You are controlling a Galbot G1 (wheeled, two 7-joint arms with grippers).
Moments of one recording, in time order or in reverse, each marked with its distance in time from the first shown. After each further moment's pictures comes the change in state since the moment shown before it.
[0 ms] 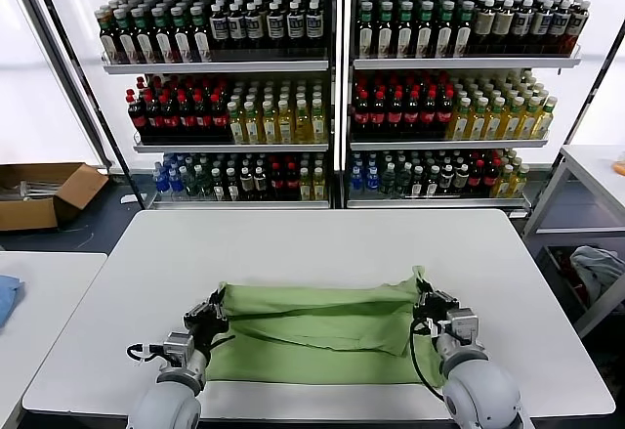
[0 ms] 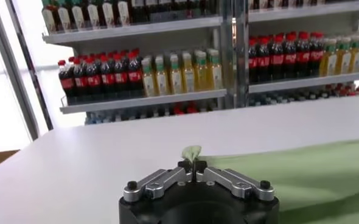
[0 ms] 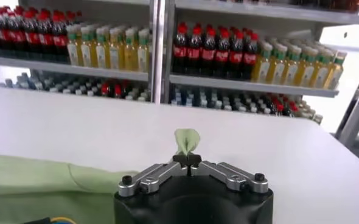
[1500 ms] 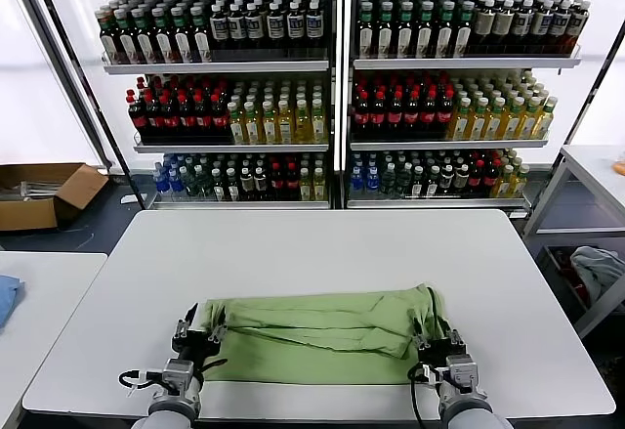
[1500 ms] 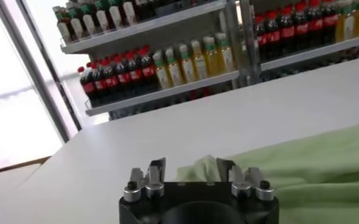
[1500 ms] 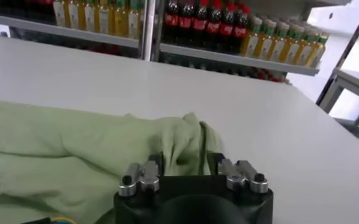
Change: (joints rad) left arm 0.120 -0.059 -0.037 -0.095 0.188 0.040 -0.039; right arm -0.173 0.028 0.015 0.050 -0.103 0.048 0.042
